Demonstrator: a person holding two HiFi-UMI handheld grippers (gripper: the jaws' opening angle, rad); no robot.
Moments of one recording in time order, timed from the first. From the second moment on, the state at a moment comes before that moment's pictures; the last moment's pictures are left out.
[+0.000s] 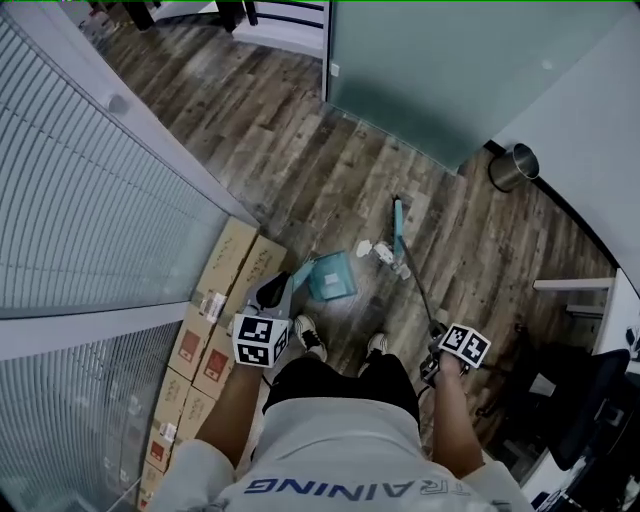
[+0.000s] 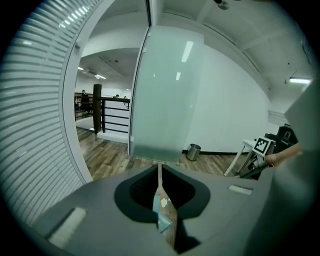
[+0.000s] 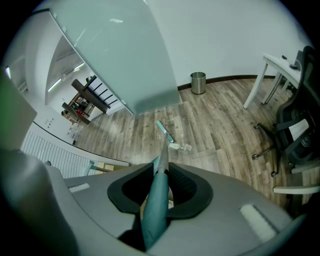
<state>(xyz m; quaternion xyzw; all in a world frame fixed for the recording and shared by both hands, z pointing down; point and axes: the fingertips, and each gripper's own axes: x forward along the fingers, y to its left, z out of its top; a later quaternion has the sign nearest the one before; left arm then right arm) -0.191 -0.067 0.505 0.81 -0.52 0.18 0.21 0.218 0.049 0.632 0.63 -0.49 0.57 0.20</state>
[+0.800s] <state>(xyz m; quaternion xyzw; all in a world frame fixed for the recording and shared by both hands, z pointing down) -0.148 -0.086 0.700 0.75 -0.35 0.51 0.22 0.257 0.038 0.655 0.60 -0.50 0.58 0.21</state>
